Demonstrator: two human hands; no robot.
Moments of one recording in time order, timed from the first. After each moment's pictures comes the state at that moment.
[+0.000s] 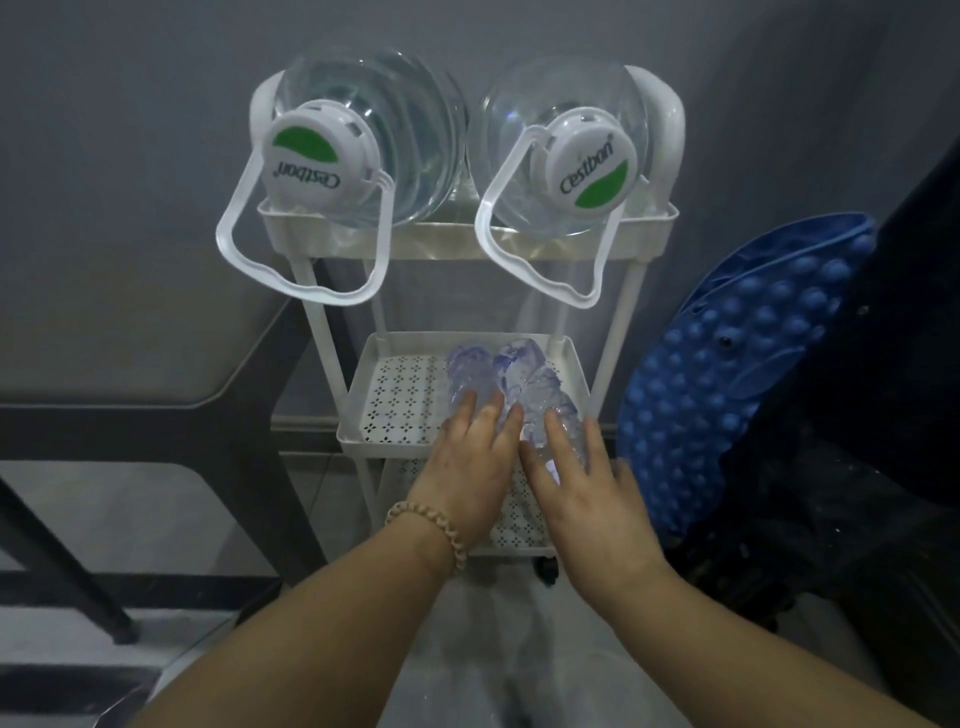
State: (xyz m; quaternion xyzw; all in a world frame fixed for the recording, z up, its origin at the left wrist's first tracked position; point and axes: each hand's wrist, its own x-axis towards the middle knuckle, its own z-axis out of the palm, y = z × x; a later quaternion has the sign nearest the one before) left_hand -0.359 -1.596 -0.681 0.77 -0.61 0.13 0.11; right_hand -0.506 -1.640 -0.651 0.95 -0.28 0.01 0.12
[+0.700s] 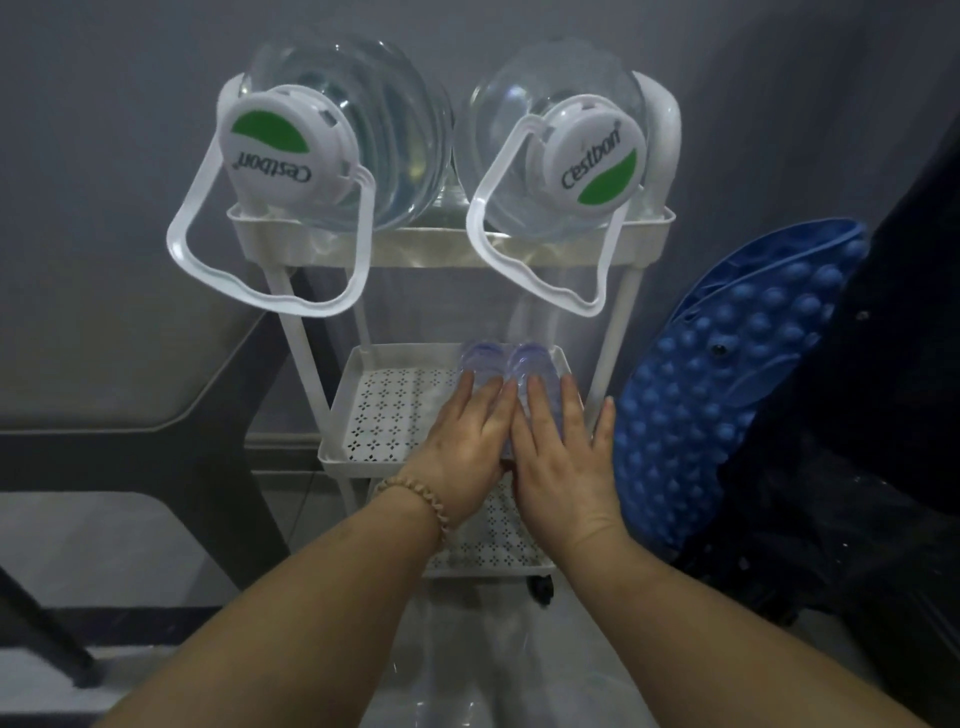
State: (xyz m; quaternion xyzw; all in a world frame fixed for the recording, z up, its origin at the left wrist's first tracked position) left_hand -0.326 -1.628 -0.684 0.71 -0.67 0.14 0.18; right_hand -0.456 -1.680 -0.675 0.91 -0.33 0.15 0.18
